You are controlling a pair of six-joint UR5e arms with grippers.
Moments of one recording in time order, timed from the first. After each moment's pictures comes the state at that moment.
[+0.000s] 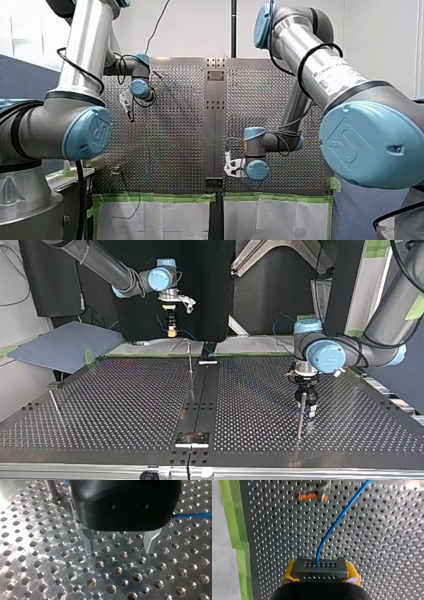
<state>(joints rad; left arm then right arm) 0.00 -1.88 -1.64 -2.76 -1.69 -1.92 2.17 -0.75 1.82 -0.94 1.79 1.53</state>
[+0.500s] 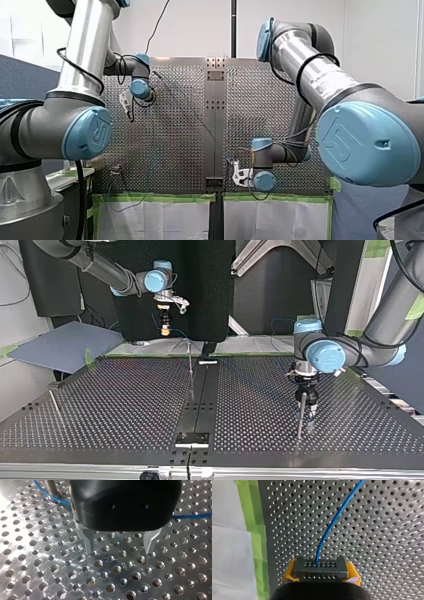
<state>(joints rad) 0.00 -1.88 -1.65 -2.77 -1.70 -1.92 2.11 -0.65 1.81 -1.02 1.78 1.54</state>
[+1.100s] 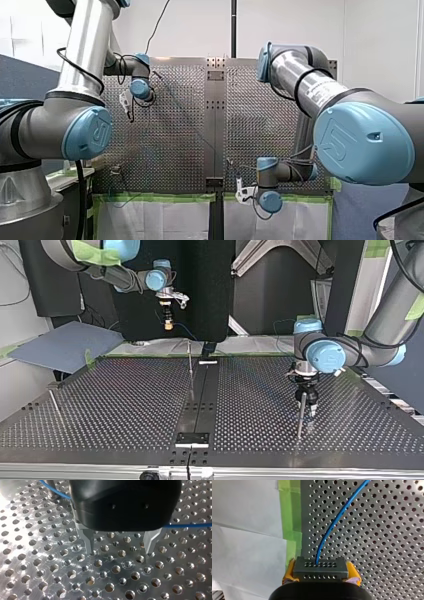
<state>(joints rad) 0.00 -1.88 -1.65 -2.77 -1.70 -1.92 2.07 -0.50 1.79 -1.09 1.68 1.54</state>
